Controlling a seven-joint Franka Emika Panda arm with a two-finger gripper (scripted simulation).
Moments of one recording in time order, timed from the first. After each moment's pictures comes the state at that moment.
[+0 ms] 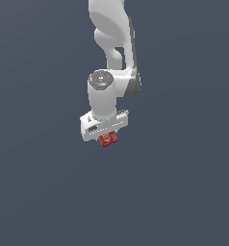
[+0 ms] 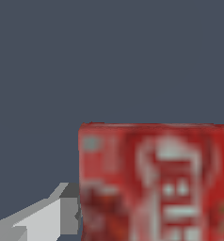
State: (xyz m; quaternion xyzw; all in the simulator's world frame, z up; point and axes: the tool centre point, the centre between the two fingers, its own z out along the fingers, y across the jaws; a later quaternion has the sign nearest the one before) arm -0.007 -0.037 0.127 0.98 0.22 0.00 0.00
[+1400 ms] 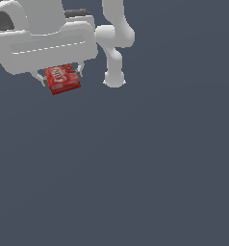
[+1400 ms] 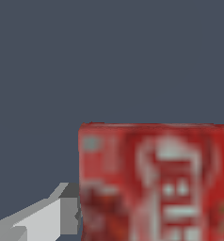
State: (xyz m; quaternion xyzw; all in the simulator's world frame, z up) arm 0.003 -0.138 0.421 0.98 0.22 0.00 0.00
